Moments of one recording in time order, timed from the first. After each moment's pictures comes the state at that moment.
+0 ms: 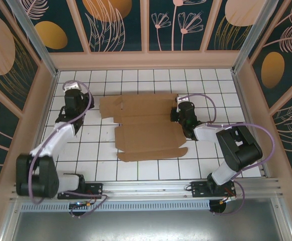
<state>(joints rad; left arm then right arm) -0.06 1.36 0.79 0.01 -0.10 -0.42 0.47 1.60 0.65 0.42 0.16 0.22</state>
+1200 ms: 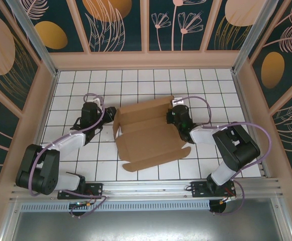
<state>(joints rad) -0.28 1.36 0.57 0.26 0.19 -0.68 0.57 1.61 0.62 0.48 0.30 0.22</state>
